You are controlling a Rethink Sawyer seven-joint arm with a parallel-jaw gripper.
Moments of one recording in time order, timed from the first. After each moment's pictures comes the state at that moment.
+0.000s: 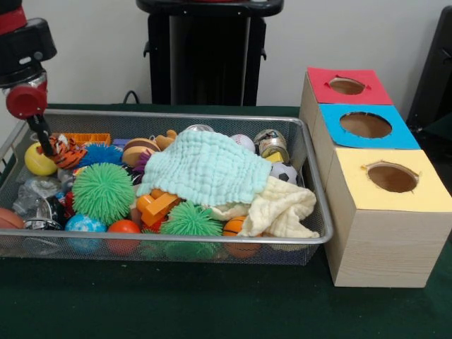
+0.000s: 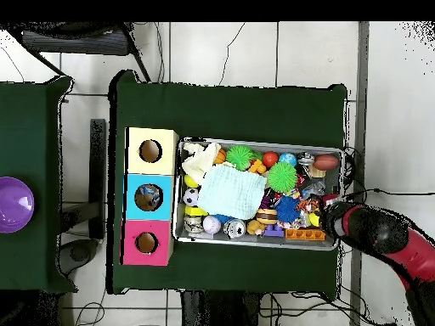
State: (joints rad) arm -1.14 -0.53 0.46 1.68 -0.36 0.62 2.45
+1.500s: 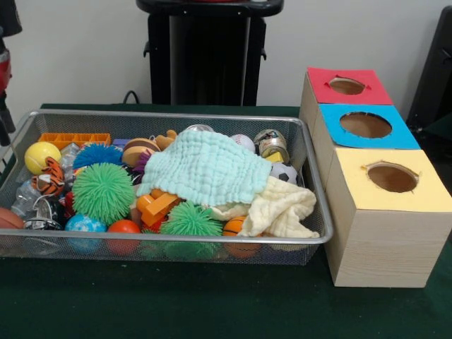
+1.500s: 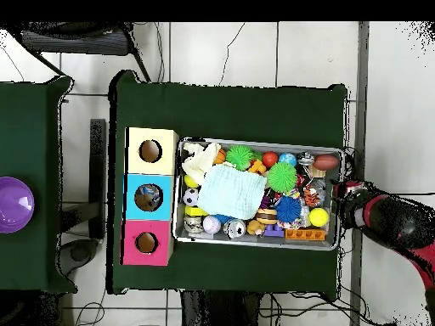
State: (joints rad) arm -1.14 -0.59 0.48 1.63 -0.30 0.61 2.45
